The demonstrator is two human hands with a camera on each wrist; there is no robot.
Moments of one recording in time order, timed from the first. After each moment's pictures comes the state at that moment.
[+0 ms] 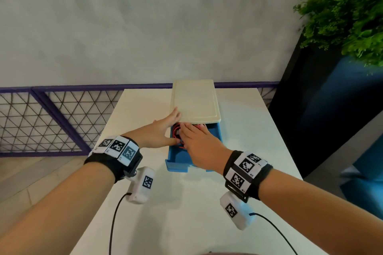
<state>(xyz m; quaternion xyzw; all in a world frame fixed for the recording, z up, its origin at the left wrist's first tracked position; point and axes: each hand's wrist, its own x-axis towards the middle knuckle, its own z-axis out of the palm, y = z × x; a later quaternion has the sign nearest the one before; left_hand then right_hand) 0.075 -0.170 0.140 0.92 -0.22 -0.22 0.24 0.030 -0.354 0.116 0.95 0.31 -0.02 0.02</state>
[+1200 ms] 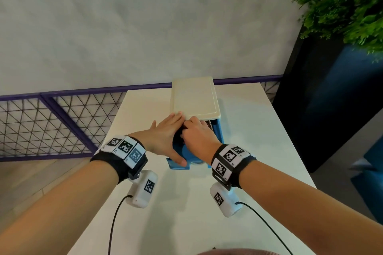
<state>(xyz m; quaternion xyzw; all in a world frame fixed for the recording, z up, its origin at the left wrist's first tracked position) 0.061 -0.190 0.145 0.94 -0.24 -0.24 0.08 0.048 -0.341 0.105 0.96 0.27 0.06 -0.04</state>
